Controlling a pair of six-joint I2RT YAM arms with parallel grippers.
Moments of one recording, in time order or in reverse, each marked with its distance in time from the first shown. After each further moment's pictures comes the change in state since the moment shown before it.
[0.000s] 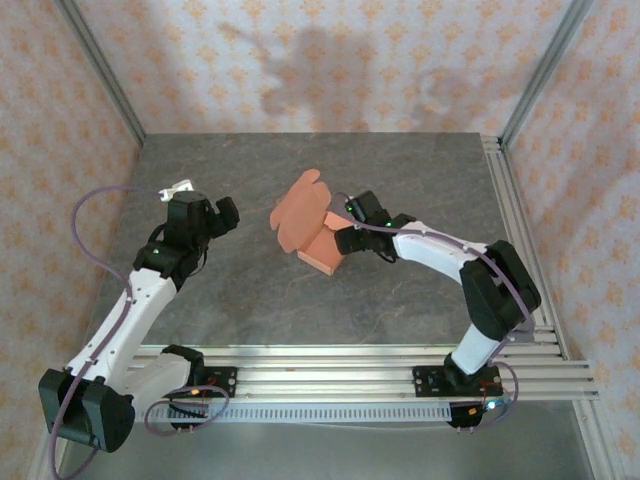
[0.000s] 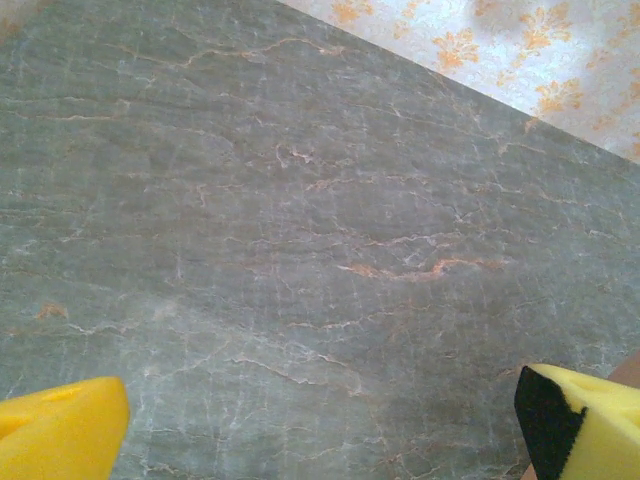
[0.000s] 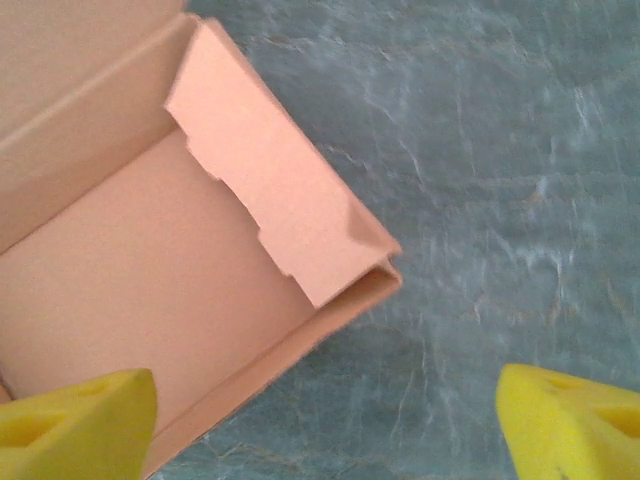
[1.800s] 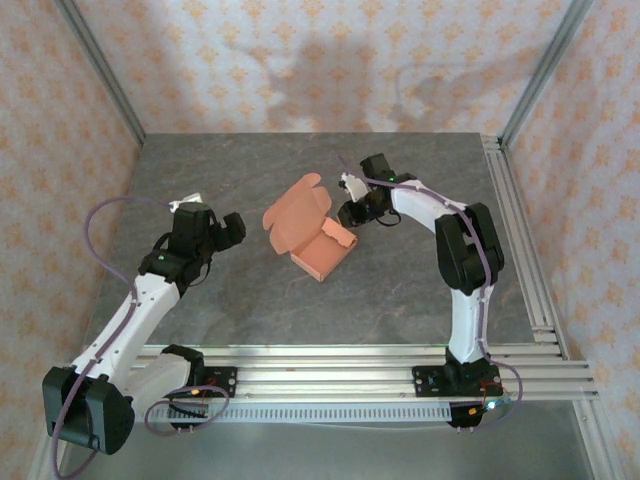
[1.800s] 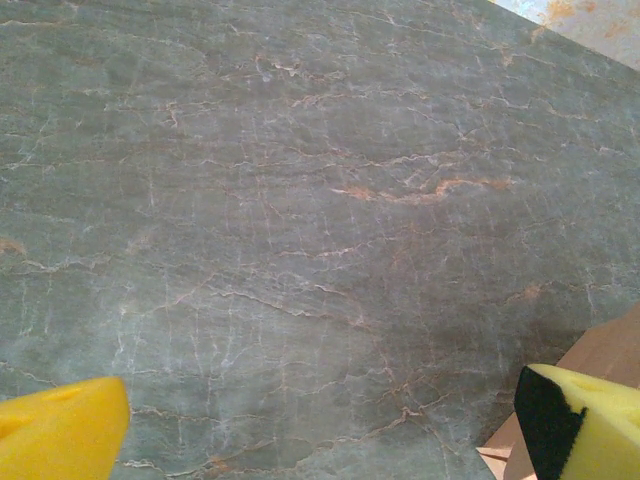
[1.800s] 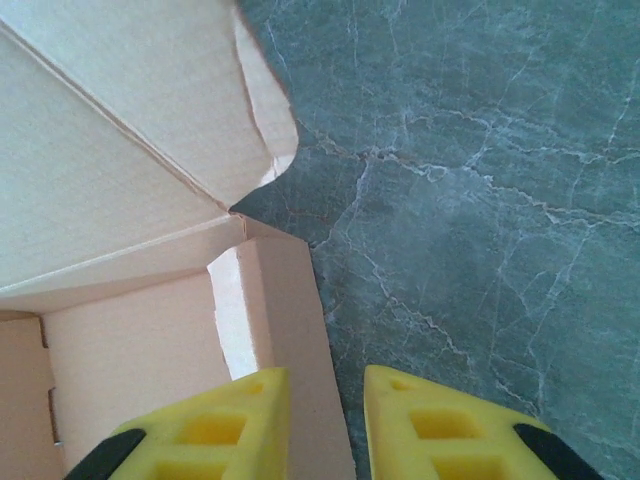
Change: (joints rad) left arm 0.000 -0.011 -0.093 -0.002 0.099 0.008; right arm -0.205 0.365 0.422 -0.192 -0.554 -0.249
